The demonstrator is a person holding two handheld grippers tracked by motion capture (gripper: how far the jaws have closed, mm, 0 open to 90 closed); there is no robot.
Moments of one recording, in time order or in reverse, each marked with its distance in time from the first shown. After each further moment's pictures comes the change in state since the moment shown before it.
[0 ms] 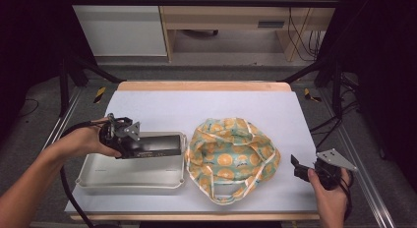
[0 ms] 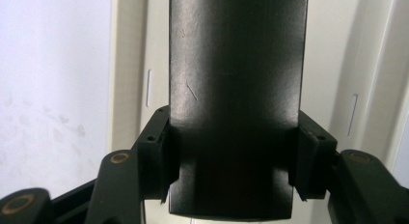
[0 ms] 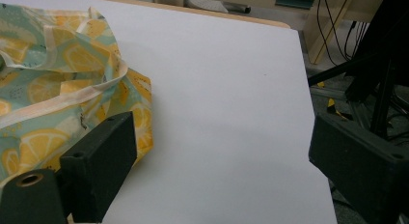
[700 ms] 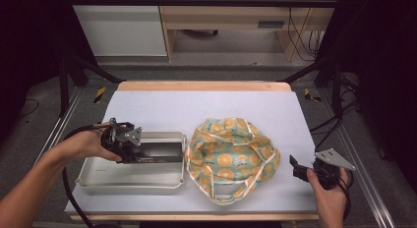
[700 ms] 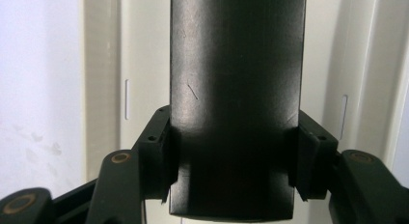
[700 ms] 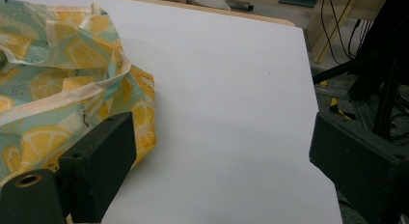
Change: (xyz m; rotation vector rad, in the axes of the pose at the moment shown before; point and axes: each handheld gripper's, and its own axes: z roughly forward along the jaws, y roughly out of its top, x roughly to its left) left arm -0.005 -0.003 0.013 -0.020 -0.041 0.041; right arm 0.001 0.000 0.003 0.009 0.009 -0.008
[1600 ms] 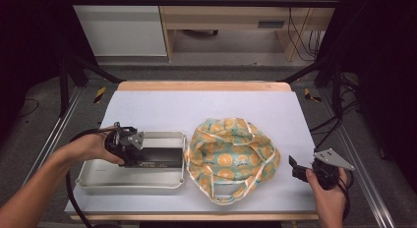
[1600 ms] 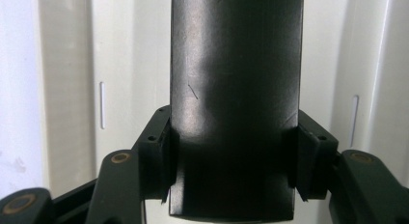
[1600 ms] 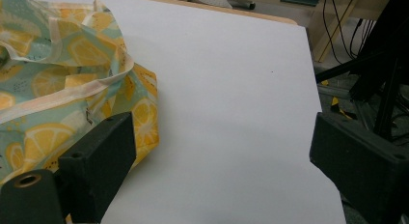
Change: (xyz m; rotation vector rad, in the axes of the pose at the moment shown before) left arm 0.002 -0.004 0.025 -0.004 -0.046 0.003; right arm 0.002 0.000 0.001 0.006 0.002 -0.006
